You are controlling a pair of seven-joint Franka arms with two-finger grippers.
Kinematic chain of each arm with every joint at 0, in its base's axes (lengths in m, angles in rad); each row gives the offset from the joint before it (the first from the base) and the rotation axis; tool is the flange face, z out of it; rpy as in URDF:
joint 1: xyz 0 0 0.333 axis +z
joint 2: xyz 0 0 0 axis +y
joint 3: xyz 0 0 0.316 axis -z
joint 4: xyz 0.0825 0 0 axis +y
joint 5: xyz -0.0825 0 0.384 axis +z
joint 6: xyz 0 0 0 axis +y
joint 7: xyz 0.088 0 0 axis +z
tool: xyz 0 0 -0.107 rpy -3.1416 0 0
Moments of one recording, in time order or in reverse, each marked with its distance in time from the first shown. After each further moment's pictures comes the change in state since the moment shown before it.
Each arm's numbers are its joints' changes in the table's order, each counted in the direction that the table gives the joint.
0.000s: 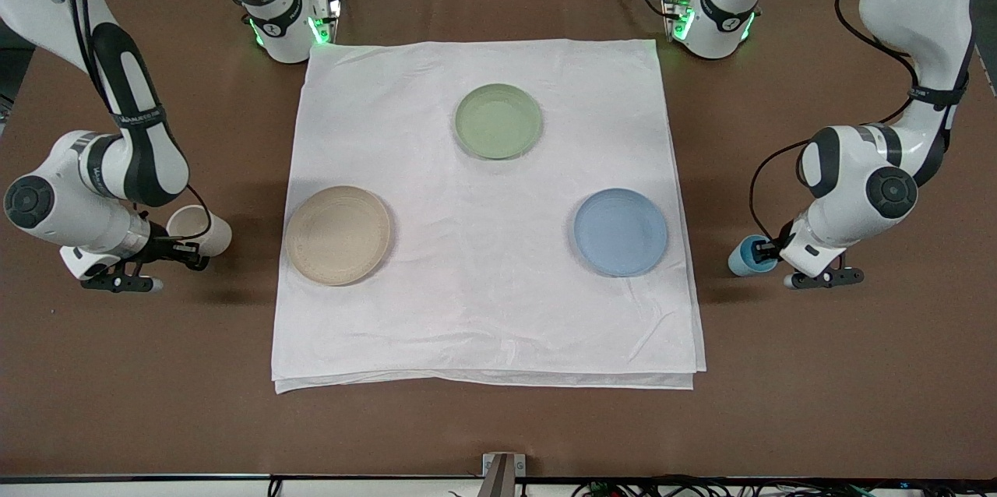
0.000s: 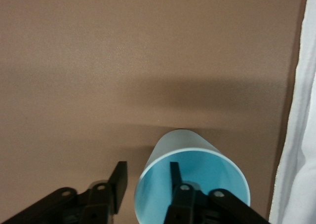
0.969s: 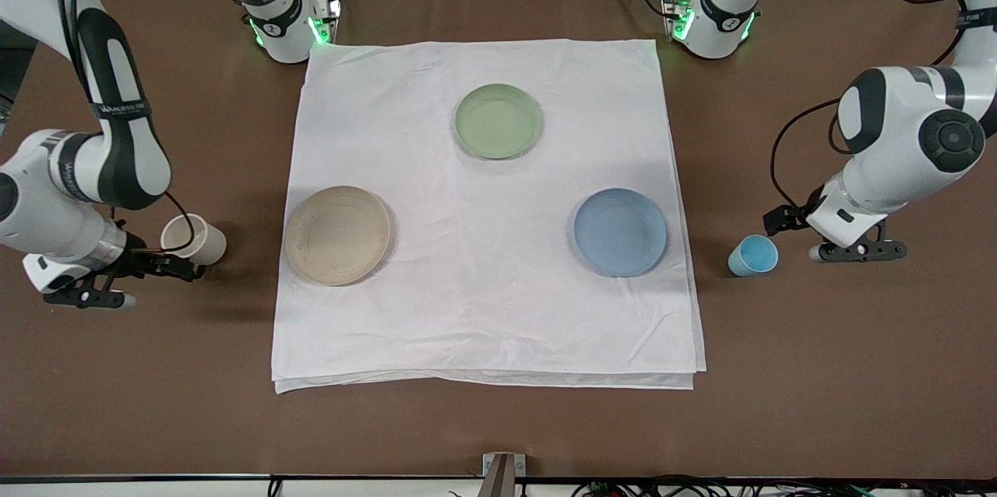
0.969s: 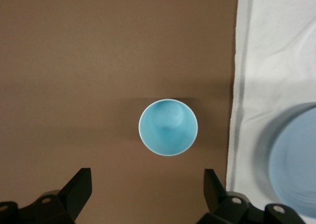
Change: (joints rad) left arm -0.041 -0.218 -0.005 -0.008 0.000 0.249 -0.026; right arm 0.011 0.024 0.010 -0.045 -0.028 -0.103 0.017
